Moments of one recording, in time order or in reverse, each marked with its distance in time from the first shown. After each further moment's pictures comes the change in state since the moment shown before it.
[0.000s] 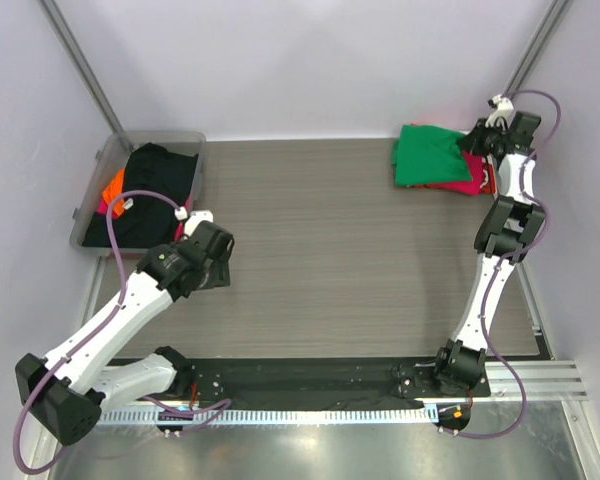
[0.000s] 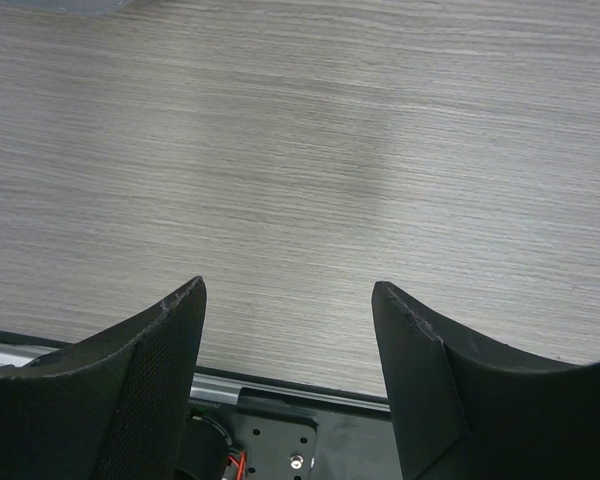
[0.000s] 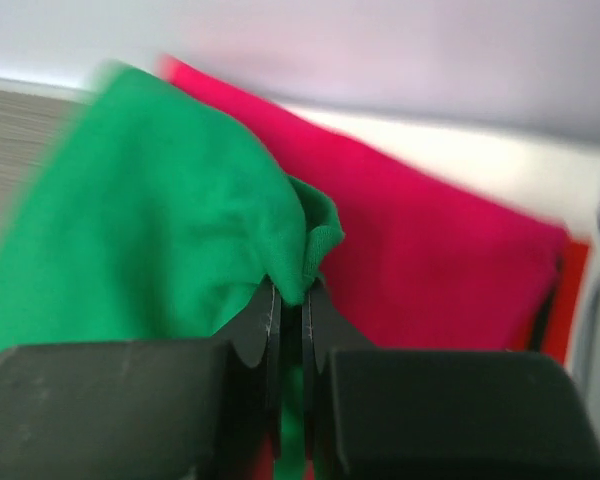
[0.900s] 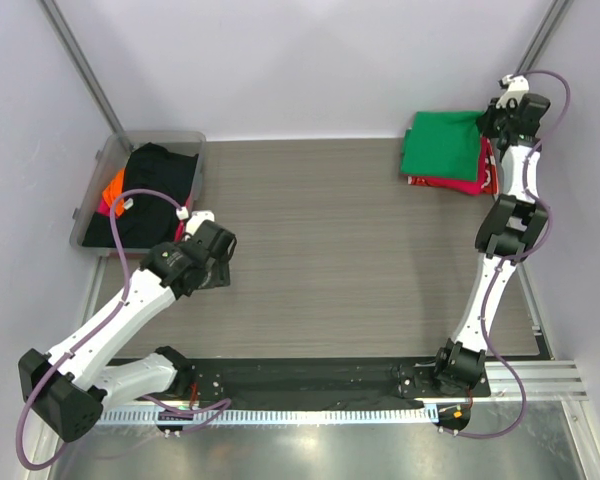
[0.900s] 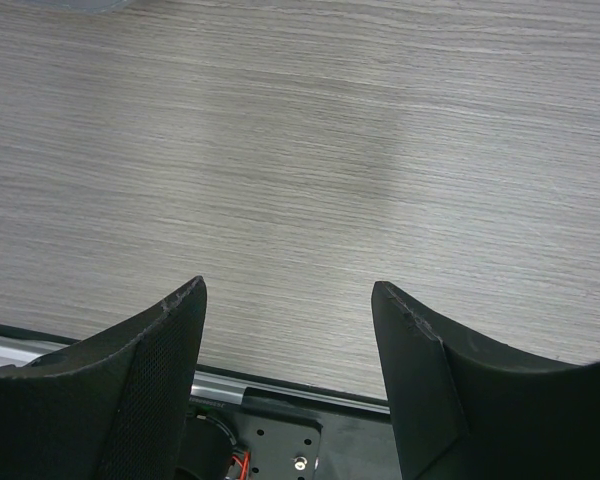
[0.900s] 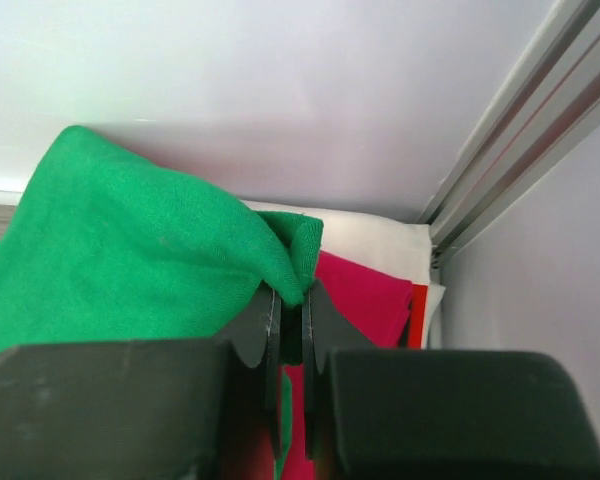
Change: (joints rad) left arm 0.000 0.029 0.000 -0.003 -0.015 -0.004; right arm -0.004 -0.054 -0.012 0.105 0.313 -0.031
